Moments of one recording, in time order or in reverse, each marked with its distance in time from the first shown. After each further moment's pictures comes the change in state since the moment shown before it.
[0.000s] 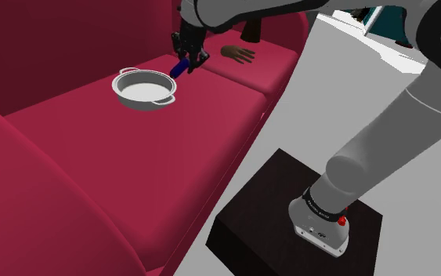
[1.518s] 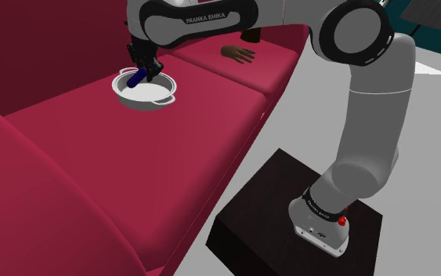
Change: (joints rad) arm 0.208 0.511 0.007 0.482 -0.317 -0.088 0.257
